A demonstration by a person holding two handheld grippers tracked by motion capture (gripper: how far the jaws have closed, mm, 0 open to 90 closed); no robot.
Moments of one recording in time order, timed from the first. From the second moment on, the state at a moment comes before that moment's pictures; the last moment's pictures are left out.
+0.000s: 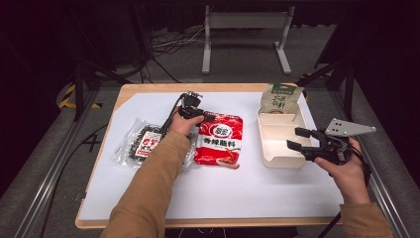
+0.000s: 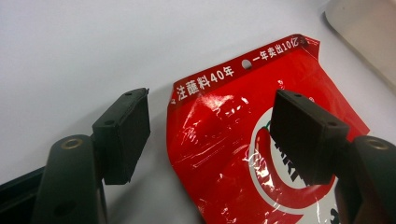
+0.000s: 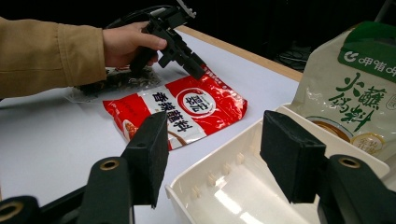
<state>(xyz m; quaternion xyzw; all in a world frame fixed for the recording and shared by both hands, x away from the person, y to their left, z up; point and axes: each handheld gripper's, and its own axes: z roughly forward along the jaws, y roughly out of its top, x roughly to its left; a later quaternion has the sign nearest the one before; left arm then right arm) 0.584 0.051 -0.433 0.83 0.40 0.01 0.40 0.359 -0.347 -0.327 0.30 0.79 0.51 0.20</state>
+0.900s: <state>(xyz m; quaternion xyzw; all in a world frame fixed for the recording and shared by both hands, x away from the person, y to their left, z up) 0.579 0.047 -0.432 0.86 0.38 0.05 0.34 0.360 -0.342 -0.330 0.29 0.79 0.51 0.18</state>
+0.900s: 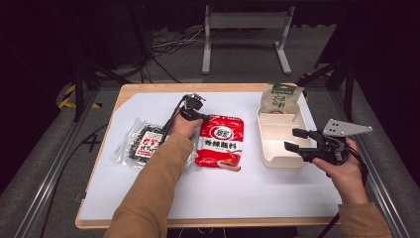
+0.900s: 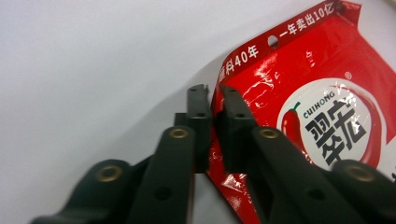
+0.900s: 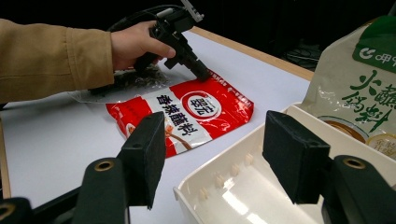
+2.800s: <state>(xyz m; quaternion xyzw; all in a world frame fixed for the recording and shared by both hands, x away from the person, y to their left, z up) 0.429 0.083 -0.288 0.85 0.18 0.09 0.49 0.353 -0.330 -0.321 0.27 0.79 0.52 0.19</state>
